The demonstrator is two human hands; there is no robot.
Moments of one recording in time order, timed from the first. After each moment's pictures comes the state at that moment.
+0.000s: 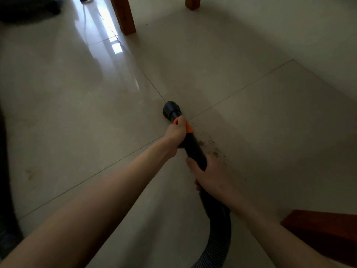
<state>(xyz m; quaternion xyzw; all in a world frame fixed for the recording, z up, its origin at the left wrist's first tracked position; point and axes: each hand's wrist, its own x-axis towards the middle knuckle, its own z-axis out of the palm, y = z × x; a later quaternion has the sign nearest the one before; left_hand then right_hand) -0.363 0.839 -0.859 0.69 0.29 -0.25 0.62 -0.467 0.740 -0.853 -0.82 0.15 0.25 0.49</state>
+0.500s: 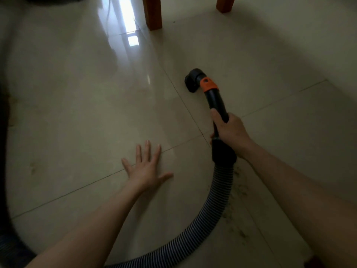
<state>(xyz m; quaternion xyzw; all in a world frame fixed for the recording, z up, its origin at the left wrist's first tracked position) -0.408 0.969 -0.946 0.94 0.07 -0.31 0.11 -0.321 0.762 -0.848 -0.84 0.14 0.14 0.50</state>
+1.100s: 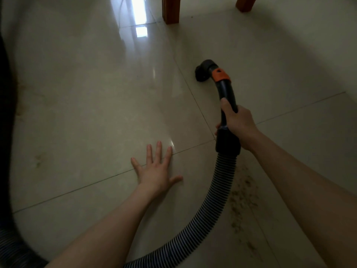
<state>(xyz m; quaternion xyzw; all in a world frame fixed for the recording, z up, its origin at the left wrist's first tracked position) -0.408 0.971 -0.950 0.95 0.06 -0.29 0.09 -0.287 0.799 -0.840 -0.81 0.16 0.16 0.54</state>
